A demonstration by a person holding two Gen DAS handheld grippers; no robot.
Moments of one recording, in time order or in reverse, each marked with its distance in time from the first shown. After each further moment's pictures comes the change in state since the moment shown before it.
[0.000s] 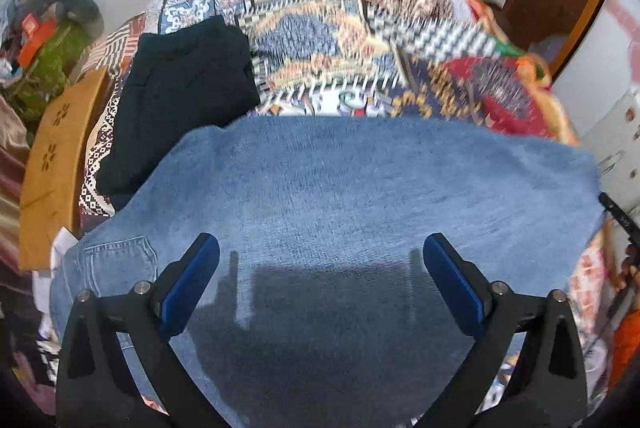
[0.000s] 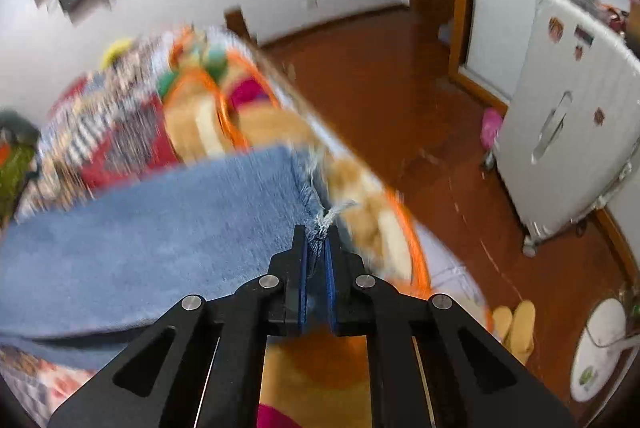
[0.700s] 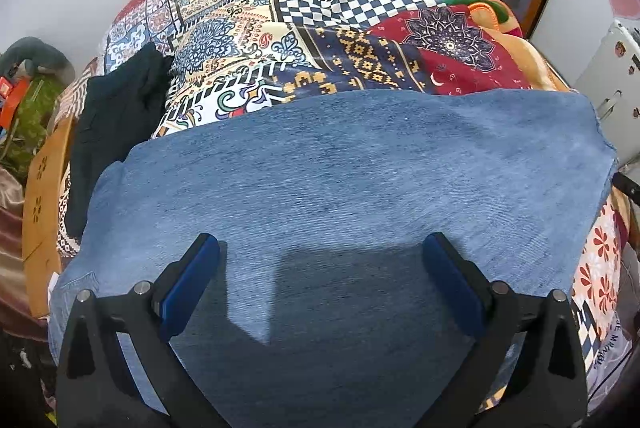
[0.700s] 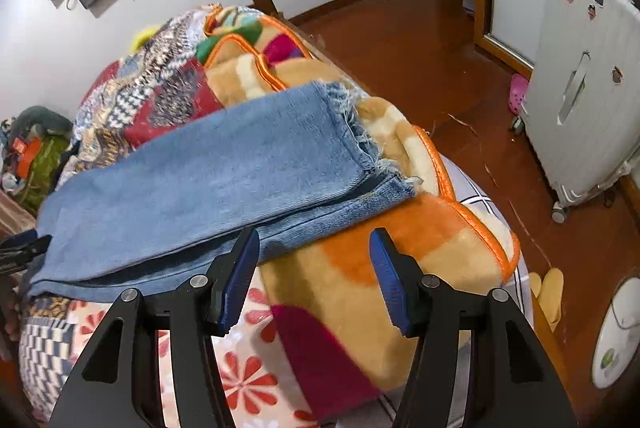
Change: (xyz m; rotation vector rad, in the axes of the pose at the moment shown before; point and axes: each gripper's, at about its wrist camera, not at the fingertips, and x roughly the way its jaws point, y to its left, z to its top) left arm 0.026 -0.086 -0.001 0.173 -0.024 0.011; right arm -0.024 -0.001 -0.025 0.063 0.034 0.146
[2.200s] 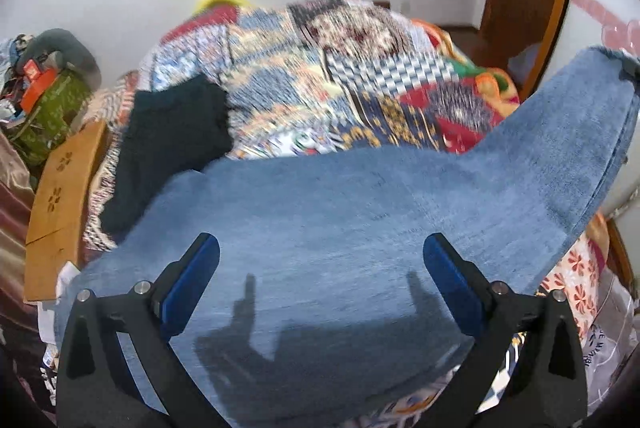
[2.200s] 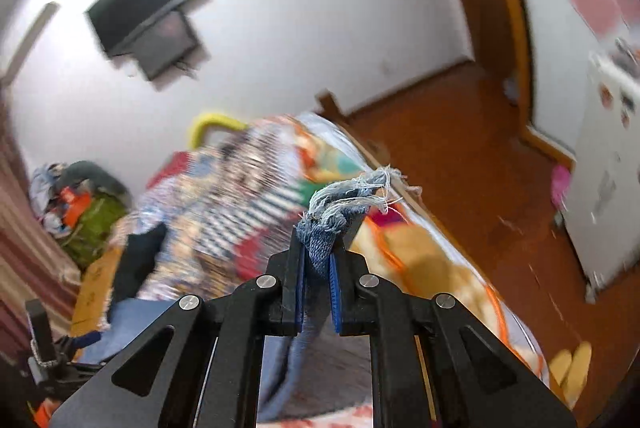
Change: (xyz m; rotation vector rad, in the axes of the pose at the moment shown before) left arm -0.080 0.058 -0.025 -0.120 -0.219 -0.006; right arm -0.121 0.114 0.092 -0.096 -0.351 0.216
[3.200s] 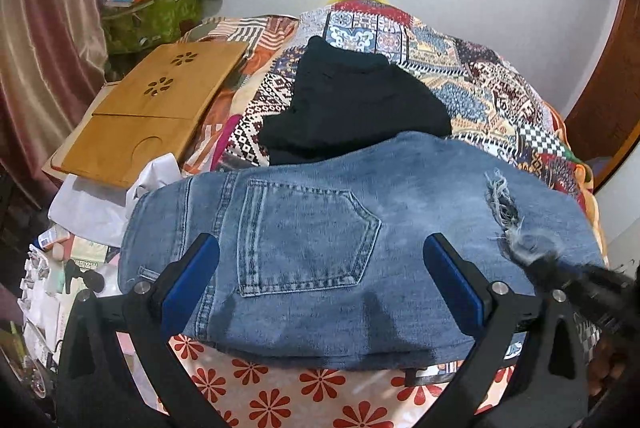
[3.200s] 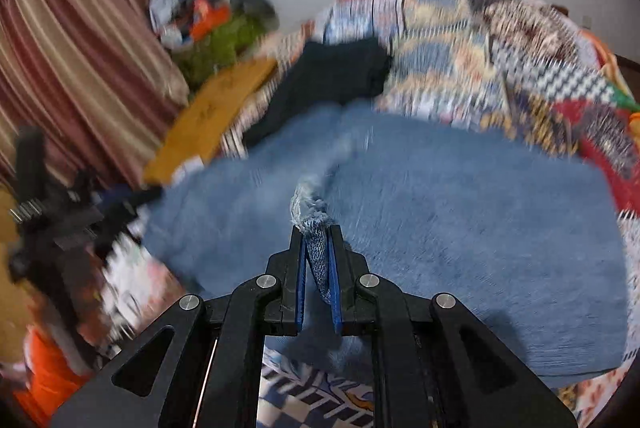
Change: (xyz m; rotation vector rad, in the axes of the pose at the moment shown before) left arm -0.048 0.188 -0.098 -0.419 -0.013 0.159; right arm 0.137 0.236 -0.193 -0.372 0.548 0.379
